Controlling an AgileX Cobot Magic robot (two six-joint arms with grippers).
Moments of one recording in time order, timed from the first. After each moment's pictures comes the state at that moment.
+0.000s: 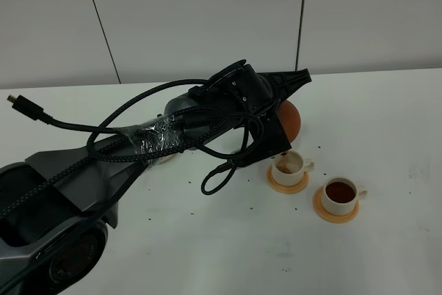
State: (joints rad) left arm -0.70 2.33 -1.95 0.69 0.49 1.80; right arm 0.09 -0.01 -0.49 0.26 1.08 -0.16
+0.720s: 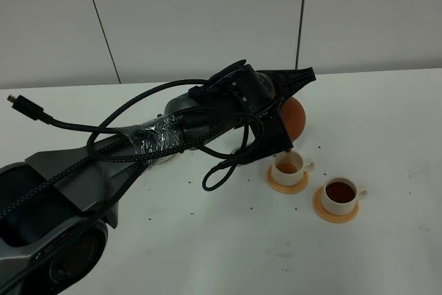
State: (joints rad) left arm -0.70 2.33 -1.95 0.69 0.45 1.83; right arm 0.09 -0.01 -0.49 0.26 1.08 -0.16
